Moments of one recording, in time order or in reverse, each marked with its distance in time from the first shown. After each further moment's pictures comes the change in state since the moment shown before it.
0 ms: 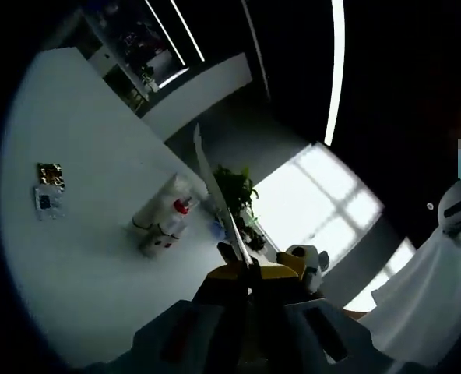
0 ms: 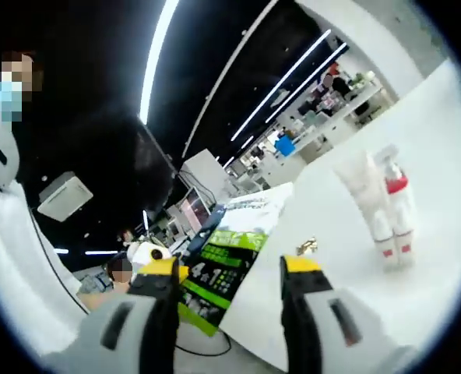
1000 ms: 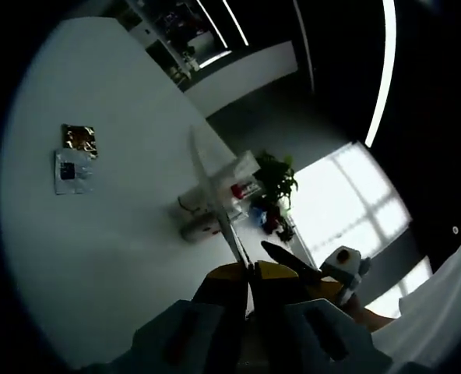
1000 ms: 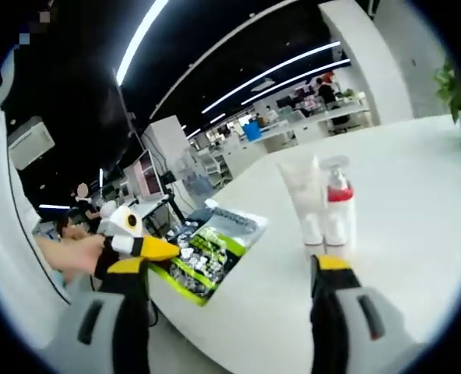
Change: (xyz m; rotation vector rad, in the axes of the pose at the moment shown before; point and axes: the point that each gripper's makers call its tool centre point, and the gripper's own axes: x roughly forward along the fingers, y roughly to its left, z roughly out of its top) left arm 0.027 0.092 -0.013 -0.122 0.097 0.200; right arm -0.024 -0.081 -0.016 -0.194 0.154 -0.248
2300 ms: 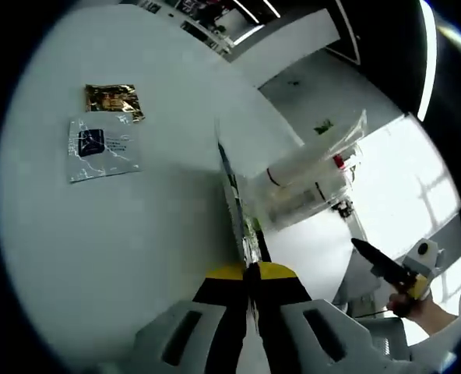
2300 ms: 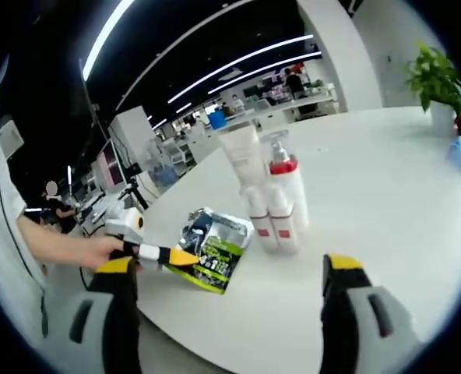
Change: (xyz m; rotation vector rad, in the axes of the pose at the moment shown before) left arm 0.040 0.119 -0.021 0.050 0.147 0.320; right arm -0.015 -0.050 -0.029 0.037 0.068 -0.176
